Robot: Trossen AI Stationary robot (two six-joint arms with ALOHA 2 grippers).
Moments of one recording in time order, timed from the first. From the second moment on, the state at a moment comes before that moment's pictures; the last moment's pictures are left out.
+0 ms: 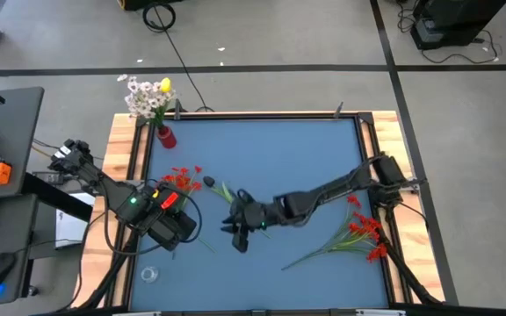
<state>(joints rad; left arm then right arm) -0.62 1.38 1.34 -1.48 -0.39 -1.54 0.26 2.00 1.41 0.08 0.16 0.57</state>
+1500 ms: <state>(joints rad) -0.62 1.38 1.34 -1.41 -0.37 -1.48 0.29 2.45 1.83 -0.17 0.18 0.31</state>
